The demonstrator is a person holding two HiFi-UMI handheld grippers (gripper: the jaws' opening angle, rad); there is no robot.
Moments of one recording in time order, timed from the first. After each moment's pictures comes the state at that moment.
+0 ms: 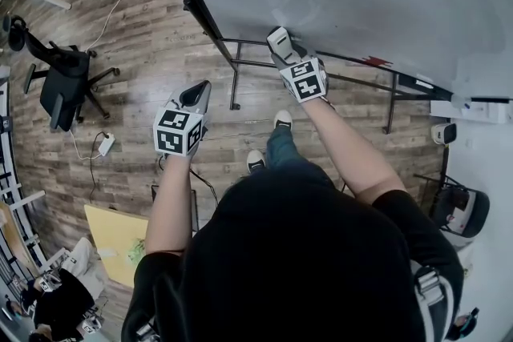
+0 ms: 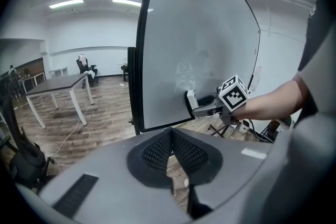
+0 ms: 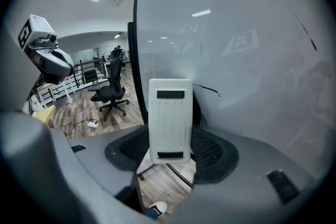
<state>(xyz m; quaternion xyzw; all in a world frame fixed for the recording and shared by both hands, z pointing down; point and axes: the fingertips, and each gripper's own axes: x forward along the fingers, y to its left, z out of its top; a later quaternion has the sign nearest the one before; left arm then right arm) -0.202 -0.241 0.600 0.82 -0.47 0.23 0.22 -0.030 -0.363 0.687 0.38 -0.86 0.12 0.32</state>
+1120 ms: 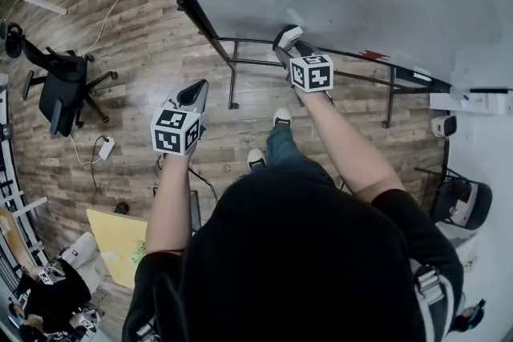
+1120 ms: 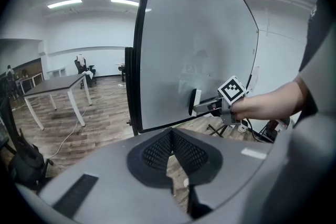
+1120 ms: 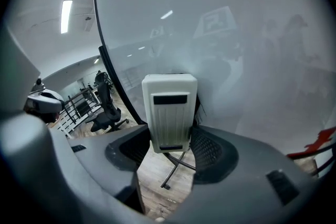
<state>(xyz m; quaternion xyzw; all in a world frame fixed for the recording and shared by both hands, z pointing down) -0.202 -0.245 0.599 0.82 -0.47 0.23 0.22 -0.003 -0.374 0.689 0.43 -0.83 0.26 0.23</state>
